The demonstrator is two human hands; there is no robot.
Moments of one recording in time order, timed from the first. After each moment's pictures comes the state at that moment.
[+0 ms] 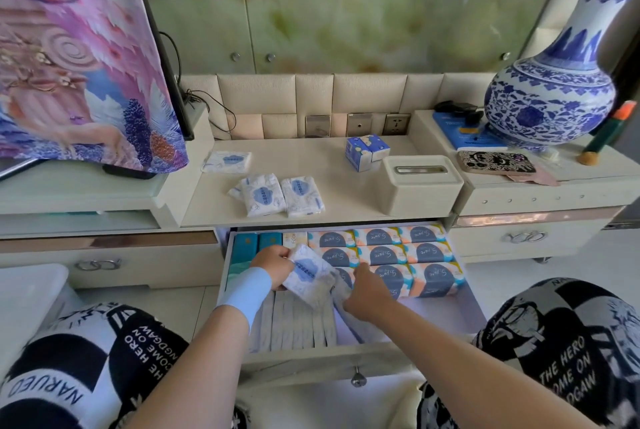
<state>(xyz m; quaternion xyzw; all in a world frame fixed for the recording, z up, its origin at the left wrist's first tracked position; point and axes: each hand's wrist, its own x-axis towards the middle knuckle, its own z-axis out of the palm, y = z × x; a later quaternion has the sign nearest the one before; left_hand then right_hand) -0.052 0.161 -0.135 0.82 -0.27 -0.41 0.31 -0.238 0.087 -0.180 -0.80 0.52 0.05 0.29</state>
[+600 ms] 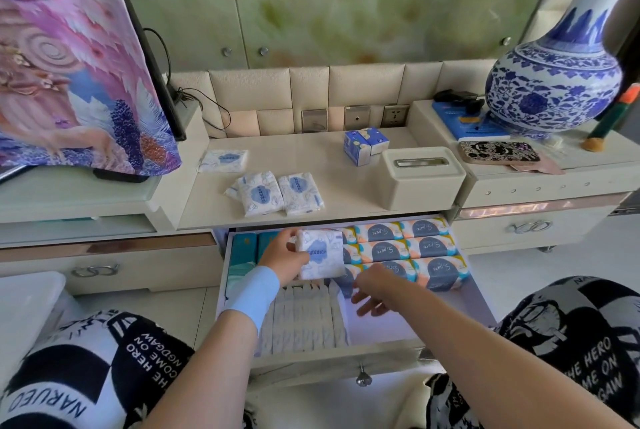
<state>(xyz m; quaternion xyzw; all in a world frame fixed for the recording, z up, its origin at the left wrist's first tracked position) -0.066 0.153 -0.123 0.77 -0.30 -0.40 0.40 -0.235 0.062 -0.162 -0.58 0.59 0.12 0.55</state>
